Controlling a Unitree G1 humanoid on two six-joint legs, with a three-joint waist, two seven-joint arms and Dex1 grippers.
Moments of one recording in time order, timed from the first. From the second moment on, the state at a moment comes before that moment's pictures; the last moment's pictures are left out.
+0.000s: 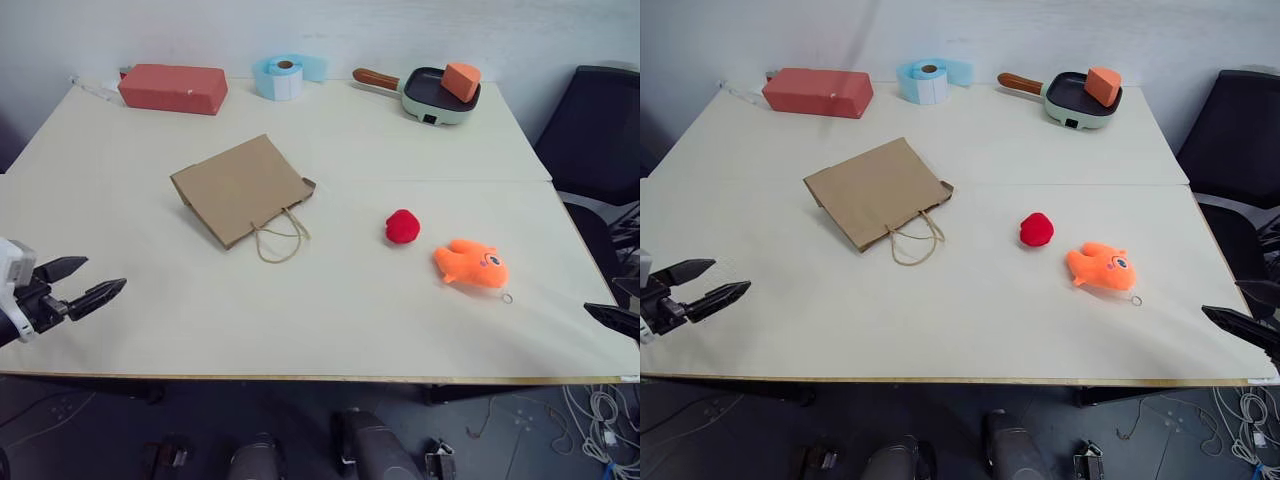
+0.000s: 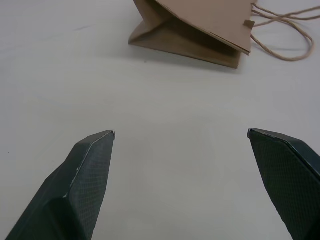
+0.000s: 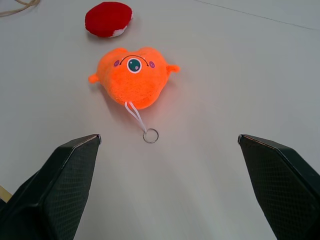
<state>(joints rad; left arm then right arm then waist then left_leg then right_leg) 0.01 0.93 0.63 0.06 -0.50 0.47 -0.91 0.18 -1.03 -0.76 0.14 0.60 0.46 1.22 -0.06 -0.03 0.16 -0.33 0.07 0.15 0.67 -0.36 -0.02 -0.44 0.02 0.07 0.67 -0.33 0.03</state>
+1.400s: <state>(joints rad) -1.01 0.52 -0.27 0.88 0.09 -0.10 -1.06 0.00 -0.82 -0.24 -0.67 0.70 0.62 0.77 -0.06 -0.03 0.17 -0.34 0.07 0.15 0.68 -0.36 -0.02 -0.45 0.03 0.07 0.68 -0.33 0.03</state>
